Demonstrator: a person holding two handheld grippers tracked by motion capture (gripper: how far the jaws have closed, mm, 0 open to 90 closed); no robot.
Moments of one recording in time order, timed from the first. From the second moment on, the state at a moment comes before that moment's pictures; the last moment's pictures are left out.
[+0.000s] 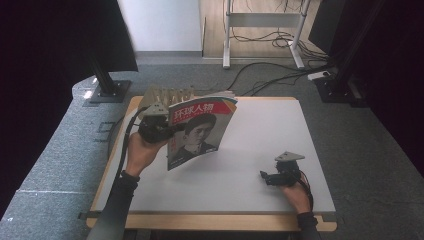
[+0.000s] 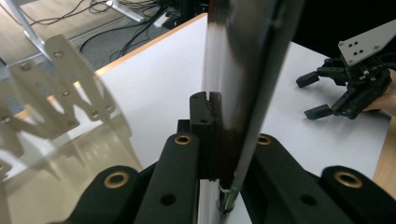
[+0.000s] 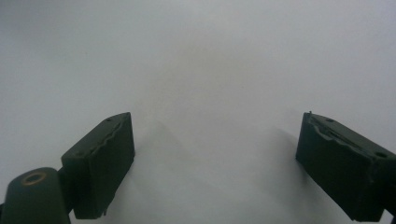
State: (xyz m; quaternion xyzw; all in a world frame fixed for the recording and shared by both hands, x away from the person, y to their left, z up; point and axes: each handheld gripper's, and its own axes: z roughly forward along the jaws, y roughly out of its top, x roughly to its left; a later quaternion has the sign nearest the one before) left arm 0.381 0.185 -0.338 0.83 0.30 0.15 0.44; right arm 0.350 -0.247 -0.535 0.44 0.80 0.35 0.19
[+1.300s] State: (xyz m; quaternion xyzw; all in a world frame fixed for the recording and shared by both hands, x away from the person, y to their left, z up) left arm 0.370 0.306 -0.317 0.76 0.43 0.21 0.43; right arm 0.349 -0.248 -0.536 0.44 0.80 0.36 0.19
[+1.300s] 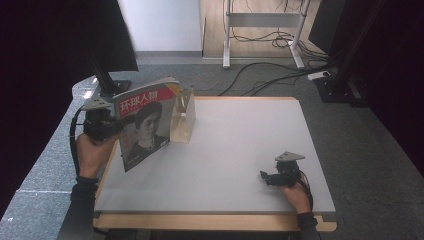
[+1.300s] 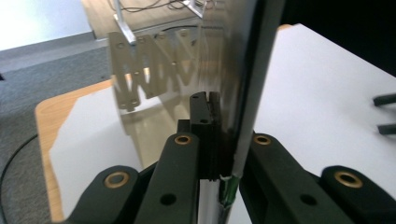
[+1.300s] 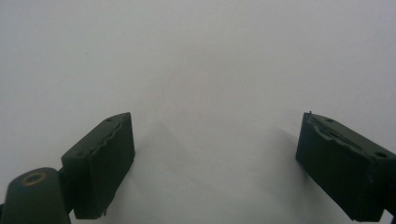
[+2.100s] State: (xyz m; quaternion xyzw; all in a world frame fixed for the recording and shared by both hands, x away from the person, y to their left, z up) left arm 0.411 0.320 -0.327 0.72 0.48 0.23 0.45; right arm 0.350 -0.248 -0.536 0.44 0.80 0.36 0.19
